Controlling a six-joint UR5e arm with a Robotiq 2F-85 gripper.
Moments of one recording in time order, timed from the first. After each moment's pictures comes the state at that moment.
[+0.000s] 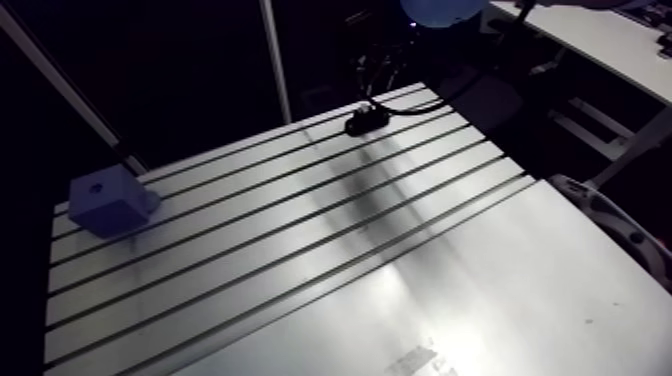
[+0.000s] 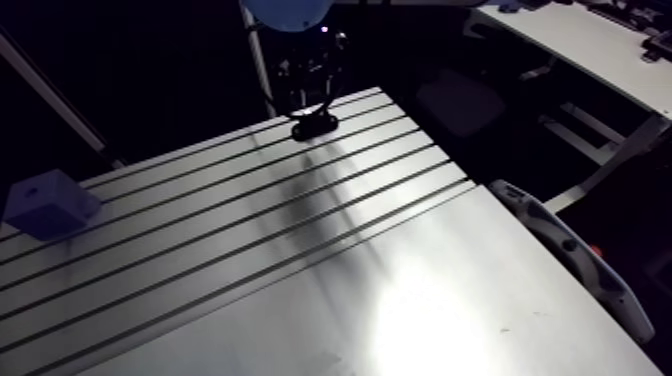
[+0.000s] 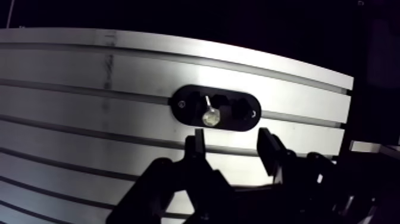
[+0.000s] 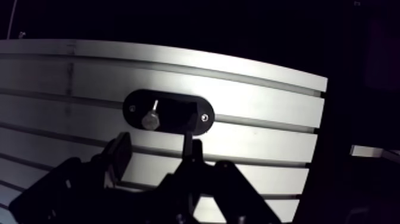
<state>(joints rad) -0.50 -1.09 1.69 -2.39 -1.51 -2.22</state>
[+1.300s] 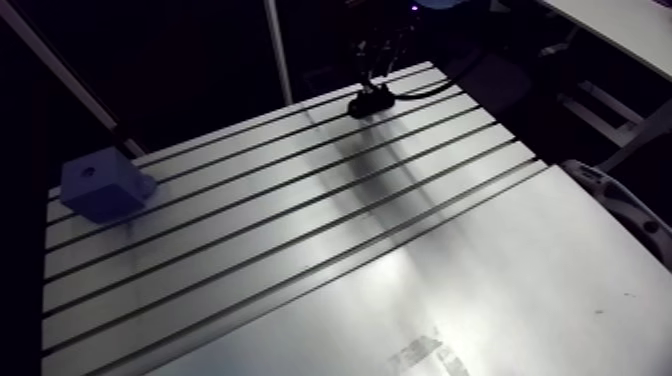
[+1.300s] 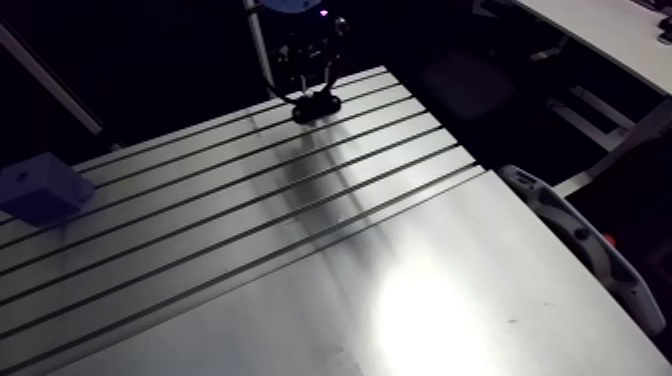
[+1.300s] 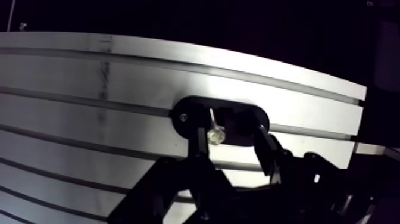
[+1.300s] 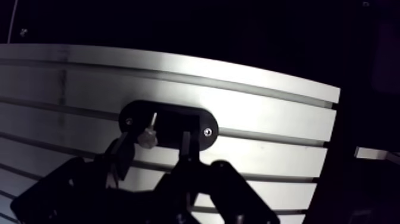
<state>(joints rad) -0.49 -1.03 1.66 -2.38 -1.51 -2.22</state>
